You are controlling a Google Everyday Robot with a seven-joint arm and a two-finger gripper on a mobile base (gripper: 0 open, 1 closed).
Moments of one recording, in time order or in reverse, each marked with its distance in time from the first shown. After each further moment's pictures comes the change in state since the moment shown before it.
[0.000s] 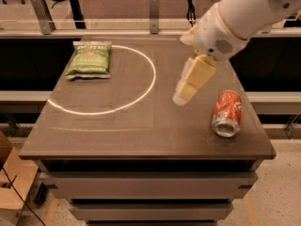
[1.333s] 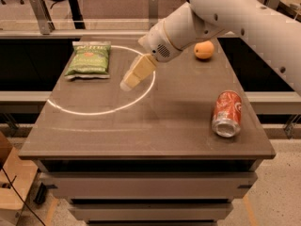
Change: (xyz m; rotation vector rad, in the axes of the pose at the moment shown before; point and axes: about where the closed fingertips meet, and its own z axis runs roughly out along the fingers) arm -0.084 -0.056 0.118 -0.039 -0.271 0.084
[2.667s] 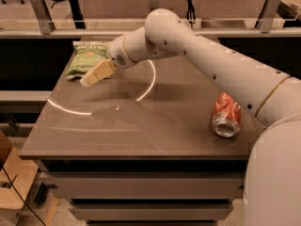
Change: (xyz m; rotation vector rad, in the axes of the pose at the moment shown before) arm -0.050 -0.040 0.129 0.008 -0.230 0.059
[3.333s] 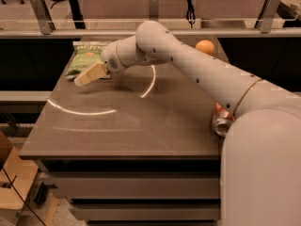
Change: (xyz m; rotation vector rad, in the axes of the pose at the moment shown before) arm 0.005 -0.021 0.048 0.011 -0.057 0.039
